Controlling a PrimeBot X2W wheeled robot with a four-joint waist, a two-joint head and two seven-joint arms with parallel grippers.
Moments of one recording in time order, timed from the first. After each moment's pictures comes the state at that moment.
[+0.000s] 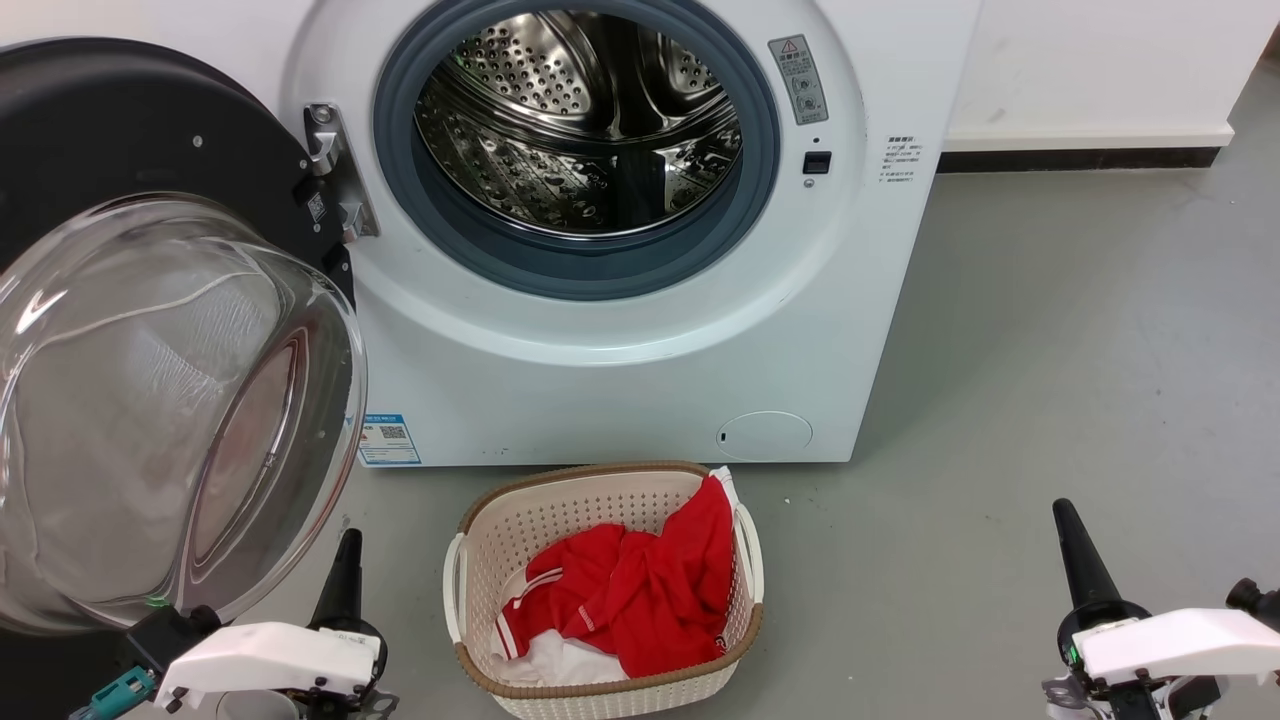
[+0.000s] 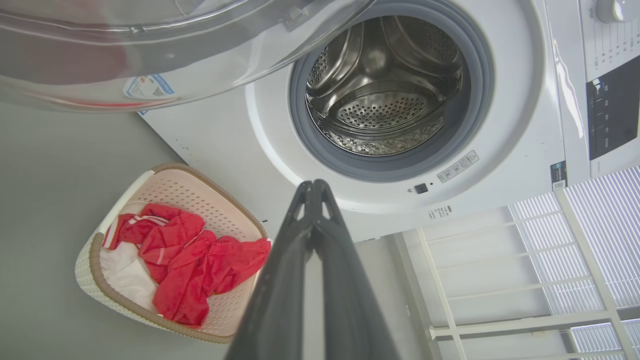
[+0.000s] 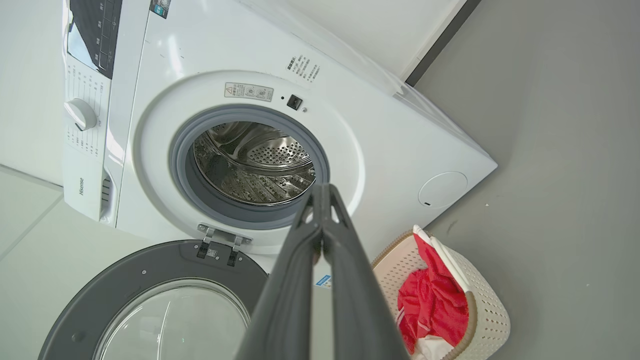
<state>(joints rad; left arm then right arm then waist) -0.05 0.08 0.05 0.27 -1.10 -0.06 -0.01 -0.02 -0.05 -0.08 0.20 1.06 0.13 0.01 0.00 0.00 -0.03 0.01</state>
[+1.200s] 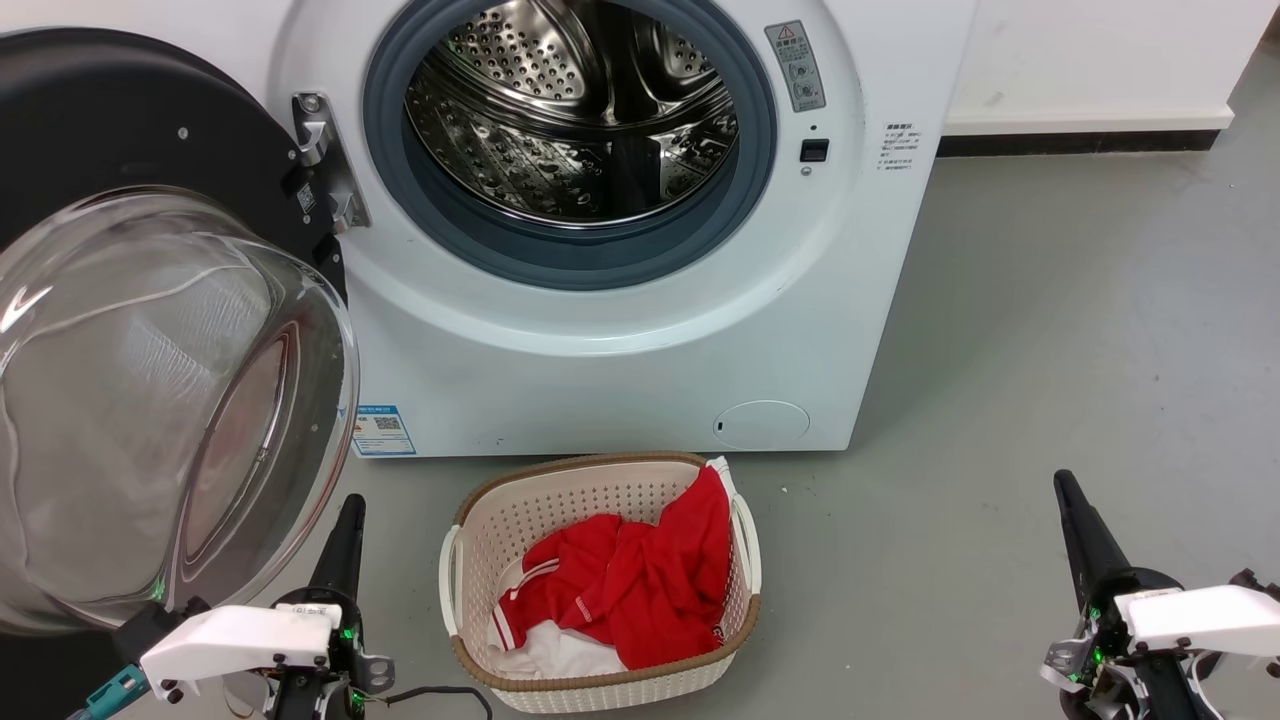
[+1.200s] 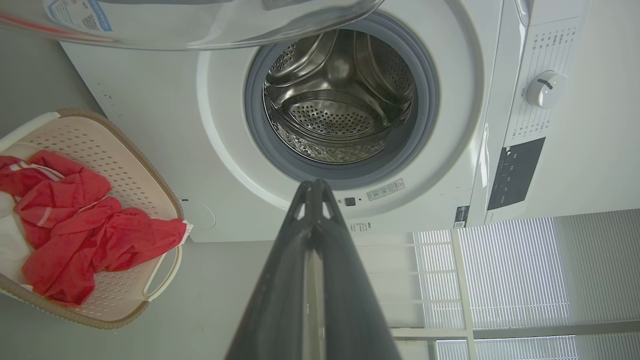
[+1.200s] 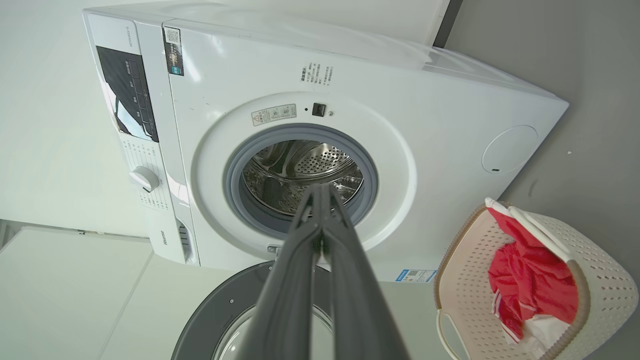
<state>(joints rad) -0.09 0.06 0.09 0.26 -1.43 -0.11 0.07 -0.07 -0.05 -0.10 0.23 1.41 0.13 0.08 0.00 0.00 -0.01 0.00</state>
